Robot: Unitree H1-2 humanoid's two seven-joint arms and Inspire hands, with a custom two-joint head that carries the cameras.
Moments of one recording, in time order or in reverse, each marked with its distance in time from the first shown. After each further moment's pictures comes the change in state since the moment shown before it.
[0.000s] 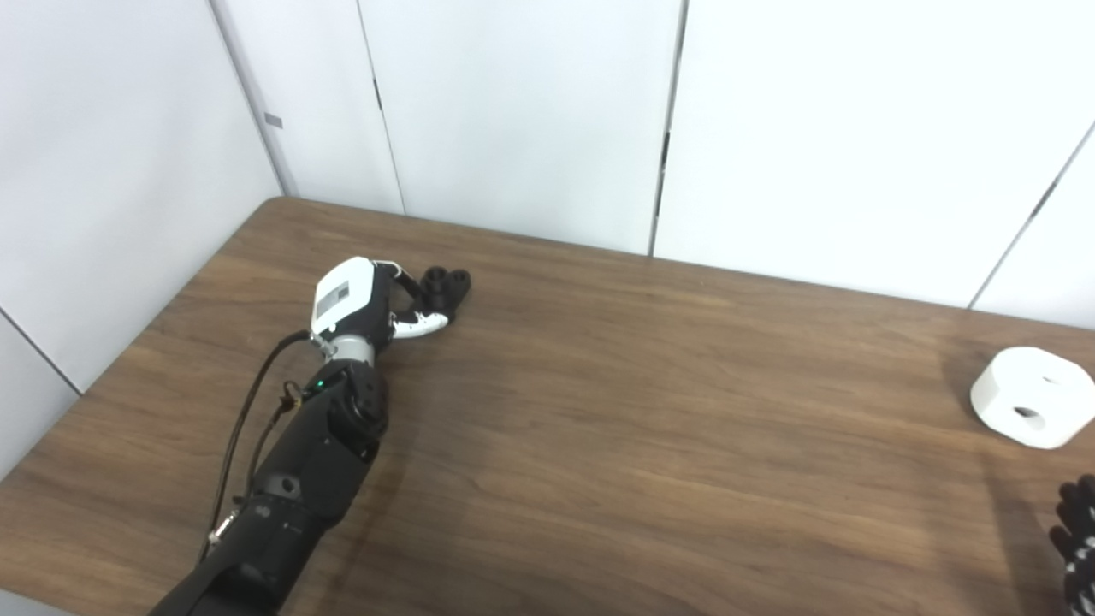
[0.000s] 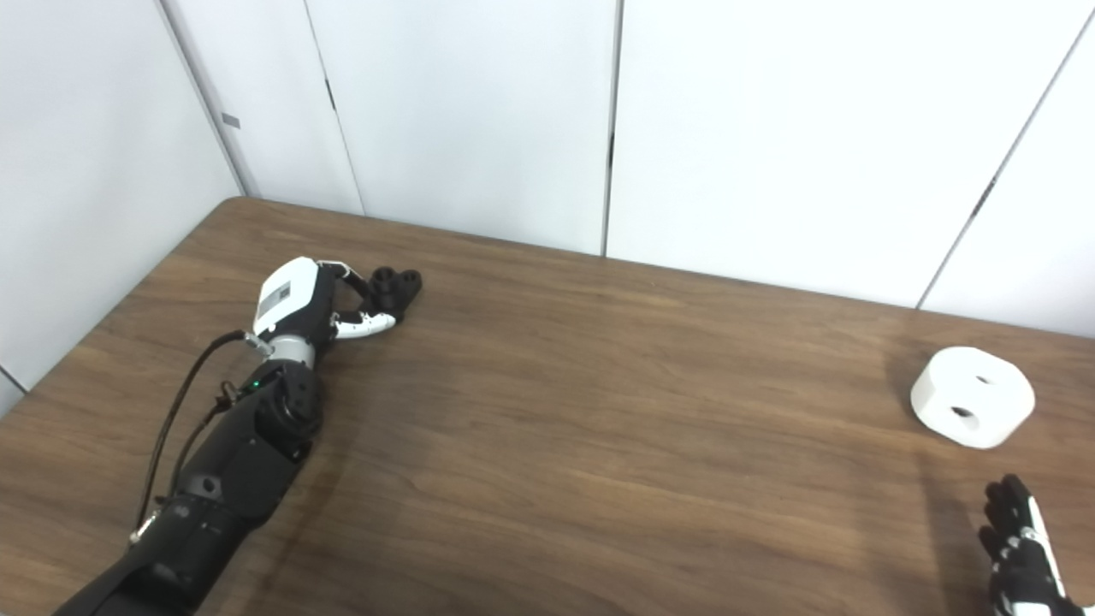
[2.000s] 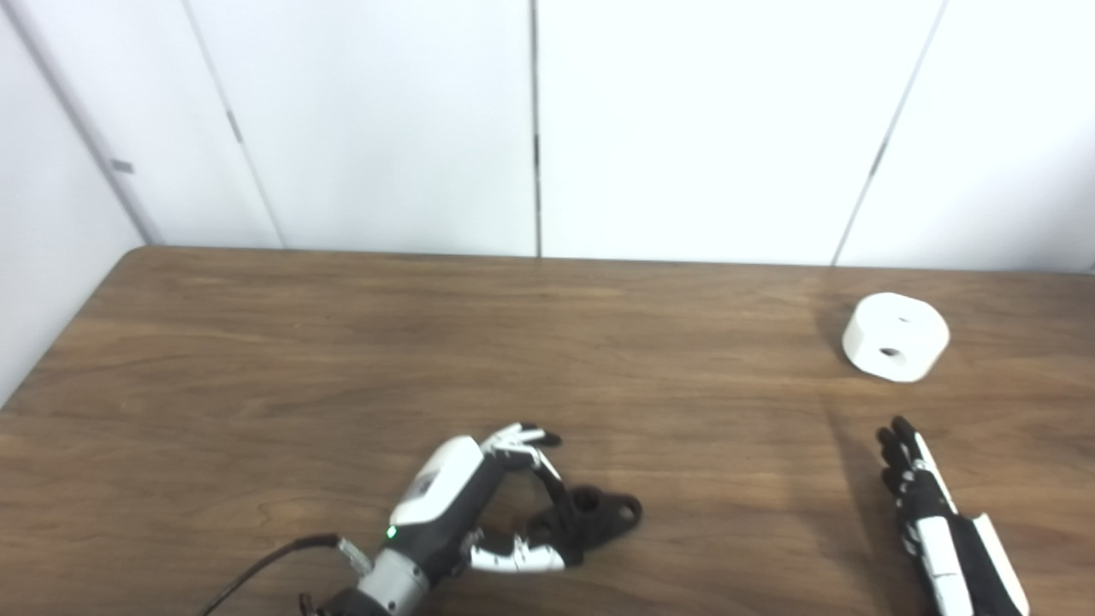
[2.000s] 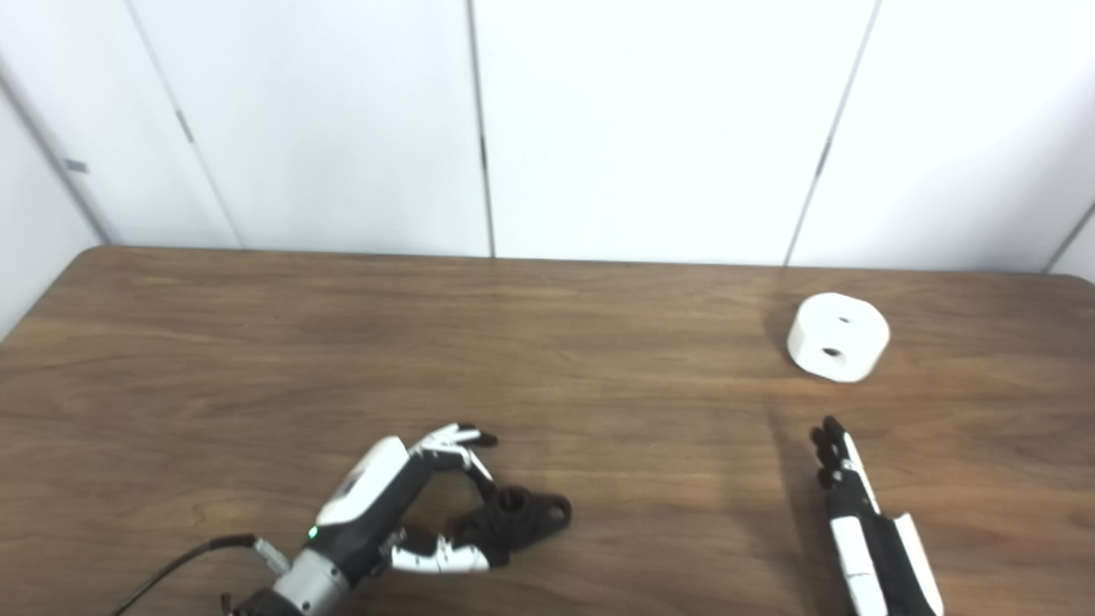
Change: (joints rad) left arm 0.476 -0.117 -0.340 -0.741 -0.069 -0.184 -0.394; right arm 0.050 0.095 0.084 -0.114 -0.112 0.119 -0.056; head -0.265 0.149
